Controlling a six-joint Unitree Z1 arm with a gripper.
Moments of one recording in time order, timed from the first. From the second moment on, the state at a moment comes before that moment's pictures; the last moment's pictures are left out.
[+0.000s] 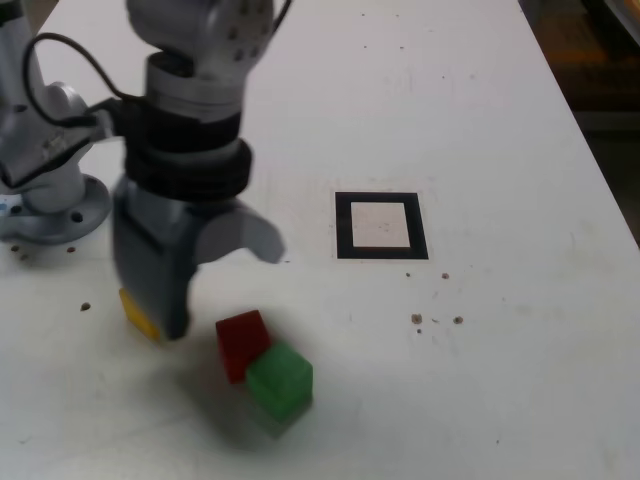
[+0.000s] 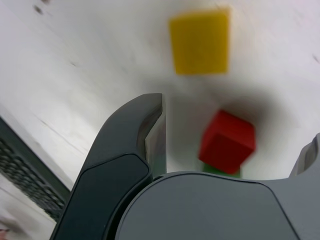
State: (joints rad) arm -0.59 1.70 -1.11 1.01 -0.27 -1.32
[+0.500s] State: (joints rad) arm -0.59 1.72 -1.04 0.97 -0.24 -1.32
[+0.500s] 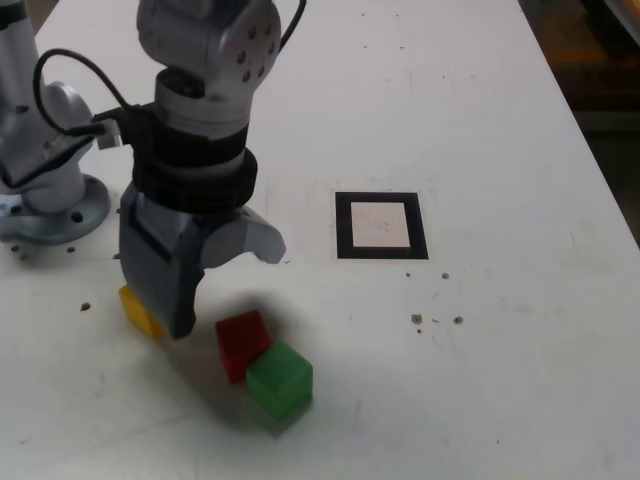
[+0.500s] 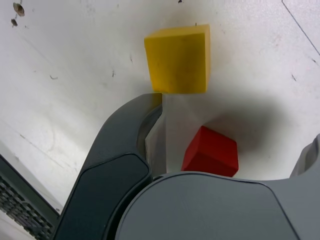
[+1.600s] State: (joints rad) arm -0.60 1.87 -1.09 0.87 -0.21 -1.31
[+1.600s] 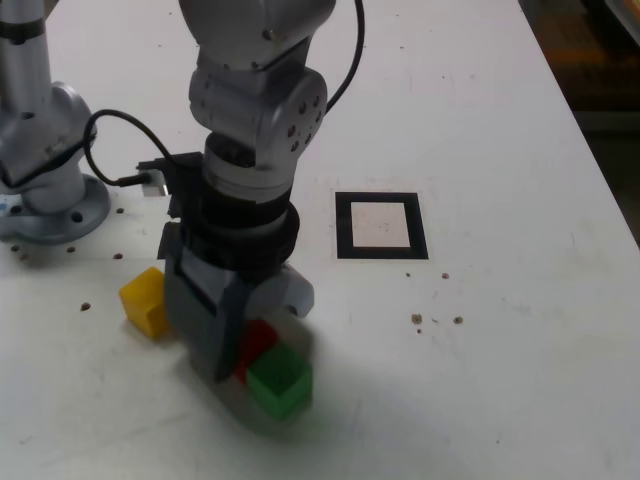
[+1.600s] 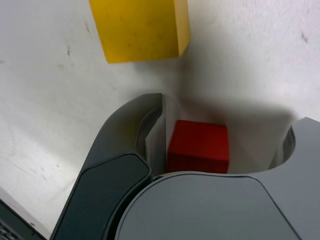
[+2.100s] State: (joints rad) arm -0.60 1.89 -1.10 0.86 -0.19 -1.29
